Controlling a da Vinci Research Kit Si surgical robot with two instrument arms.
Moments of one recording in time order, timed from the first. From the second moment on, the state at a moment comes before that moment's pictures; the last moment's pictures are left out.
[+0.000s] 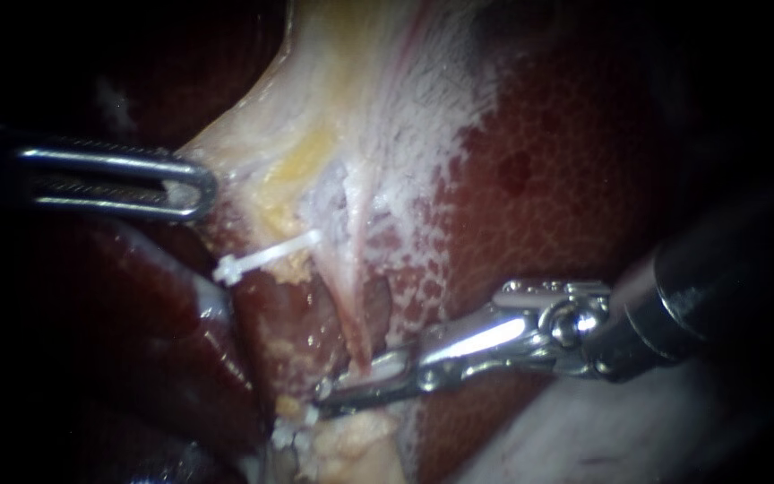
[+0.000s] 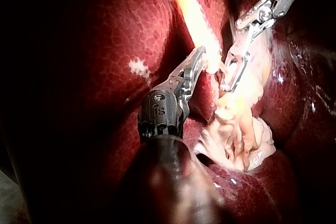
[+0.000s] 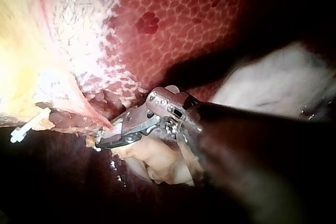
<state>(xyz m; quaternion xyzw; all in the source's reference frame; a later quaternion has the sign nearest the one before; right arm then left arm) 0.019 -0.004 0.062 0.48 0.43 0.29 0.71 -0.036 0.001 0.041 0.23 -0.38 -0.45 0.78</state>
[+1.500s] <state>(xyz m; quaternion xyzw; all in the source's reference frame) 0.021 -0.006 0.063 0.32 0.56 0.13 0.75 -0.036 0.001 0.041 0.23 -0.38 -0.45 0.78</state>
